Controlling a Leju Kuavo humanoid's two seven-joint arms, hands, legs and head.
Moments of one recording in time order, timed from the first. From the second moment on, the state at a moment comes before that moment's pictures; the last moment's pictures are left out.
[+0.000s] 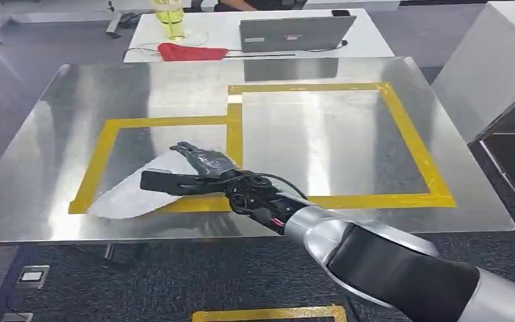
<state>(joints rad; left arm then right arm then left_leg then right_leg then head) -0.15 0.13 -1.20 -0.21 1.11 0.19 -0.06 -0.89 0.33 0.95 -0.39 0.26 -0.31 -0.16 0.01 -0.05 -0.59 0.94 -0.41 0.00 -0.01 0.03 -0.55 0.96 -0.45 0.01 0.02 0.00</state>
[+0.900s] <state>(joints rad) -0.12 0.13 -1.20 -0.21 1.20 0.22 -0.05 -0.59 0.15 0.68 -1.16 -0.13 -0.13 -0.40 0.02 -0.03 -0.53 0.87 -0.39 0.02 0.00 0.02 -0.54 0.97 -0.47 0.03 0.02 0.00</state>
